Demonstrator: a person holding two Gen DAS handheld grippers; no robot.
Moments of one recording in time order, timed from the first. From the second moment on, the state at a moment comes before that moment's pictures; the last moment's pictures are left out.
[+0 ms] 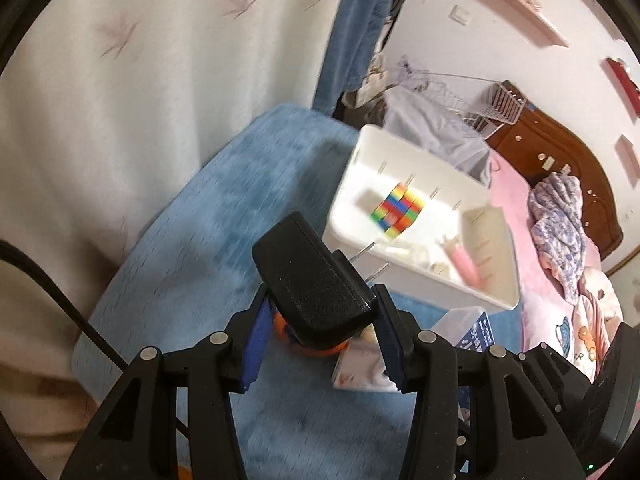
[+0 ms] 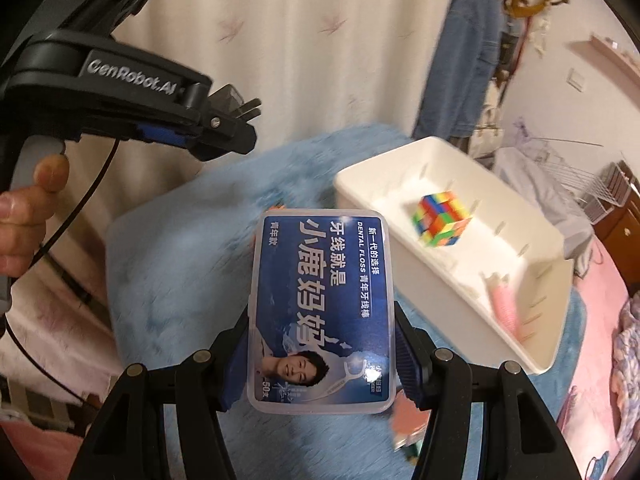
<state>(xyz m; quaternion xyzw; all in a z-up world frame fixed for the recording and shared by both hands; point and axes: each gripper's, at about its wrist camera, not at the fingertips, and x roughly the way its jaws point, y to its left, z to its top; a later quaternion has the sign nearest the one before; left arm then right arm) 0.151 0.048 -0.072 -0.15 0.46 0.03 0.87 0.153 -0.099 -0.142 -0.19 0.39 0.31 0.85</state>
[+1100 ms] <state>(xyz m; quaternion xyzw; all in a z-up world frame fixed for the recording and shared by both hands) 0.297 -0.014 -0.099 -0.06 0.52 -0.18 0.83 0.284 -0.142 -0.151 -0.11 0.41 0.08 0.90</state>
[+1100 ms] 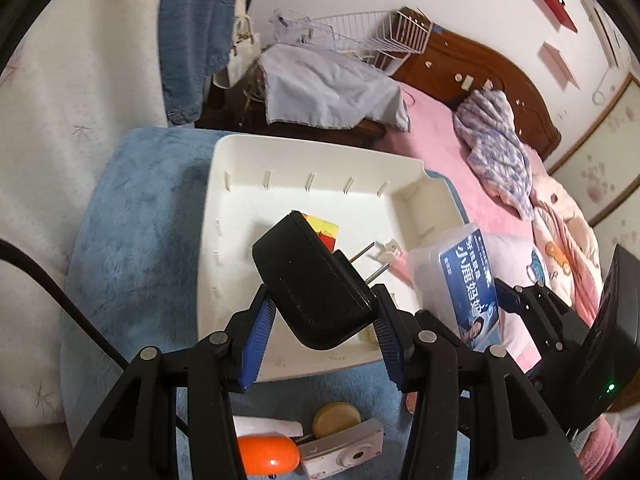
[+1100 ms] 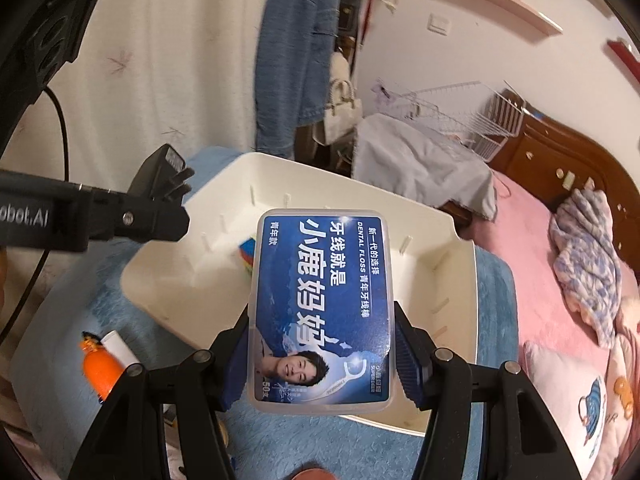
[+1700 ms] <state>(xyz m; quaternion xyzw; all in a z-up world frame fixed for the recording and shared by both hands) 0.315 -0.023 -0.116 -0.05 0.53 -0.19 0.83 0.295 -0.163 -0.169 -0.08 0.43 0.02 0.90</state>
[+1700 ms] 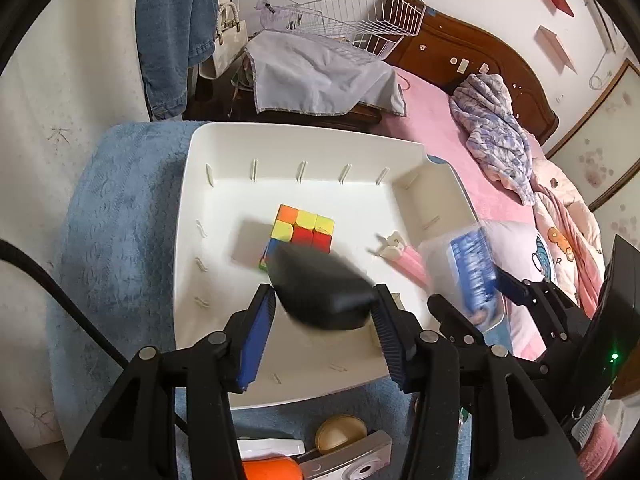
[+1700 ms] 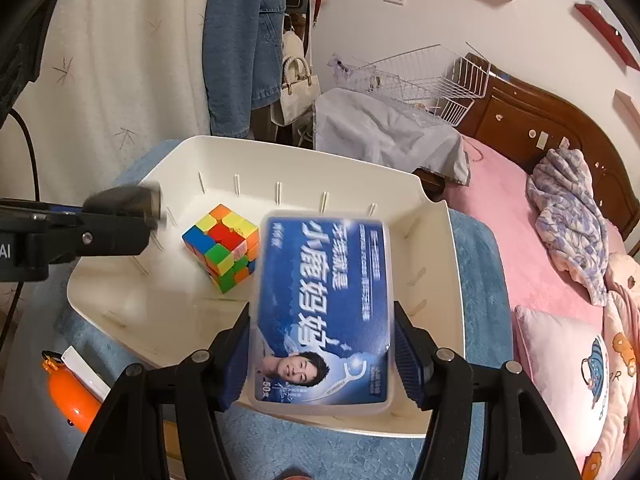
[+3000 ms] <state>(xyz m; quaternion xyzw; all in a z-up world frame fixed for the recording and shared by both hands) 0.177 -0.030 -0.083 -0.05 0.51 -0.12 0.85 0.169 -0.216 -0.121 -0.04 0.38 0.05 0.92</state>
